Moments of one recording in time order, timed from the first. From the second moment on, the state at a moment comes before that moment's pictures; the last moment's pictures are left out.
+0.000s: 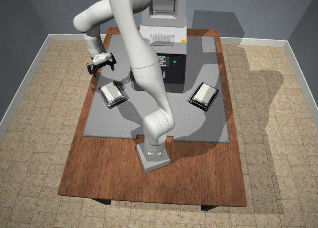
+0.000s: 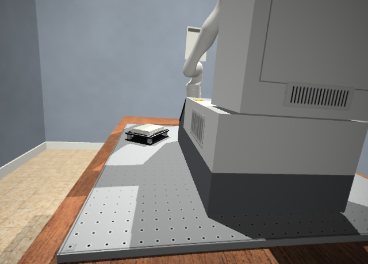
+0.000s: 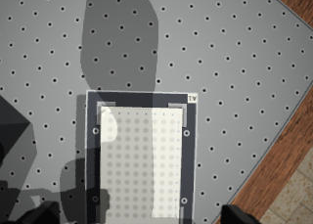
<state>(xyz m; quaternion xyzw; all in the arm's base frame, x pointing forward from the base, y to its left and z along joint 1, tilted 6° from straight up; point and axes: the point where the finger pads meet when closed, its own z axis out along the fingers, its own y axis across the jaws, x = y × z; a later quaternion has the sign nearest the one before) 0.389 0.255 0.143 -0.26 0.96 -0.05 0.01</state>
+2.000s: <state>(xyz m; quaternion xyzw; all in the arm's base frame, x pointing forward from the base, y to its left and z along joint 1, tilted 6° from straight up) 0.391 0.247 0.073 -0.26 0.96 -0.05 0.01</state>
